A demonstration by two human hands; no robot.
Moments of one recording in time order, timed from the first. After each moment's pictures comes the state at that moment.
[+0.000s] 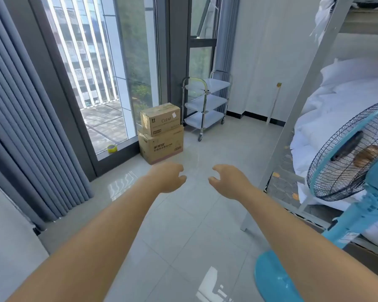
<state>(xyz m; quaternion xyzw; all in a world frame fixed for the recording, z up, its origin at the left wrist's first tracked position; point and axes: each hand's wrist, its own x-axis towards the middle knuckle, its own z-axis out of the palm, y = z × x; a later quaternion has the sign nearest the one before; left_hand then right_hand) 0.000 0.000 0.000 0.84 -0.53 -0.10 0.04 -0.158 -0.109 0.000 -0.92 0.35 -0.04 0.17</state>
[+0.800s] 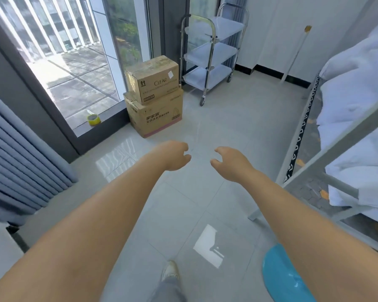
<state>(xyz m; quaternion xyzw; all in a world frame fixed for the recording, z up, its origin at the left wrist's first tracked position) 0.217 -0.230 -0.085 0.83 -0.52 -0.20 0.00 0.061 -0.324 -0.088 -0.90 0.38 0.04 0.21</state>
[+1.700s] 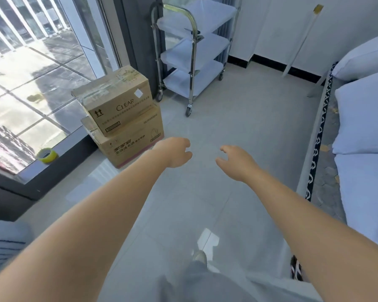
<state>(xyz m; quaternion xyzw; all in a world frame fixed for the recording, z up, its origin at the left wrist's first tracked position) 0.404 -0.674 -0.114 0.80 -0.55 -0.23 -0.02 0.234 -0.761 -0.124 -0.87 0.43 0.07 0.24</state>
